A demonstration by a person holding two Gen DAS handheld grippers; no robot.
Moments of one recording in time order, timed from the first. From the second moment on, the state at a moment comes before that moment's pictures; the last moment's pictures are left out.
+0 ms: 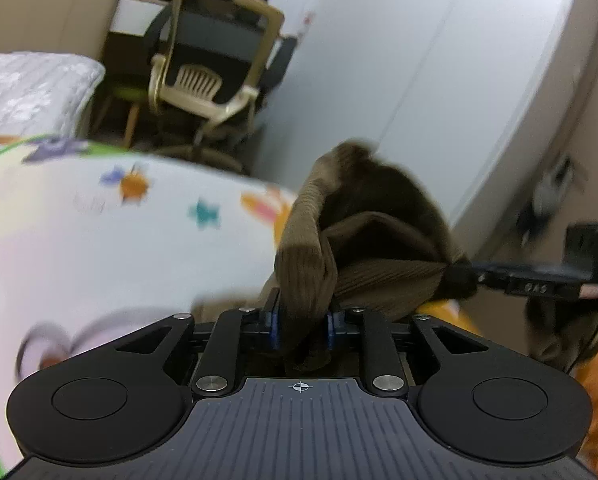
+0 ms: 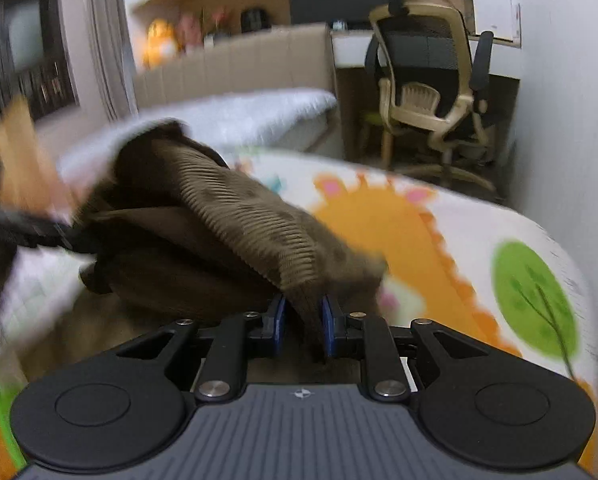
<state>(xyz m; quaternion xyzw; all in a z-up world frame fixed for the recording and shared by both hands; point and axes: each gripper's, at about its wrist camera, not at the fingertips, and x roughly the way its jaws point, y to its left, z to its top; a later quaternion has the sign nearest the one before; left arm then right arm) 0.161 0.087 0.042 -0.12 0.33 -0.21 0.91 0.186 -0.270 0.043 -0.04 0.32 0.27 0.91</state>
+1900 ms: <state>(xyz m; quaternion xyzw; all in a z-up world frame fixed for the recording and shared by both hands) 0.150 0.075 -0.014 -0.13 0.33 -0.25 0.90 0.227 -0.241 -0.018 -0.01 0.37 0.18 0.91</state>
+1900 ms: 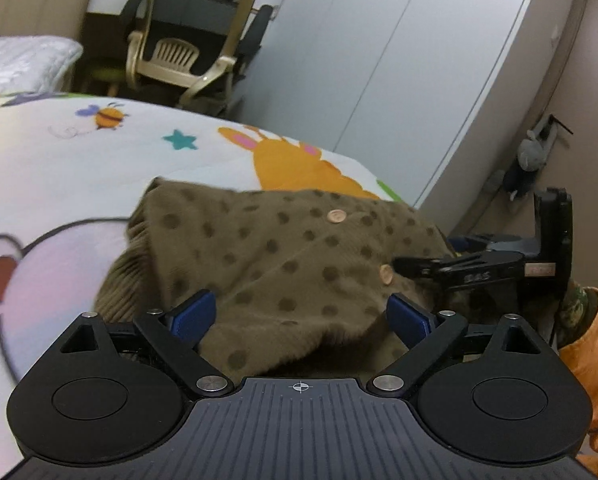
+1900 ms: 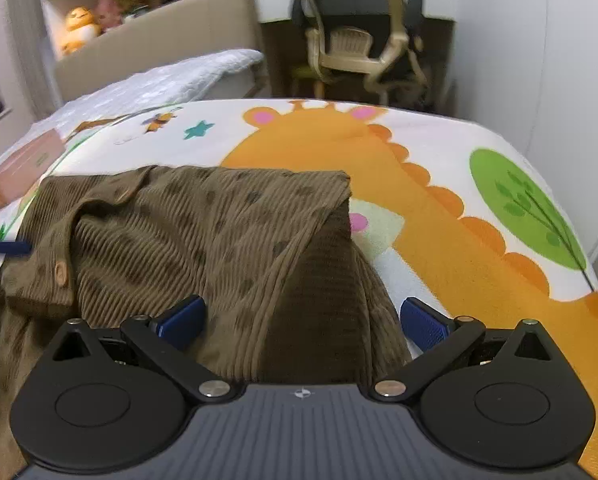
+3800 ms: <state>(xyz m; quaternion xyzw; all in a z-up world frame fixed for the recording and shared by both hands) 0.125 0.094 0.037 -0.19 0.30 -0.18 0.92 0.132 -0.278 0.067 0.03 0.26 0.25 0.93</state>
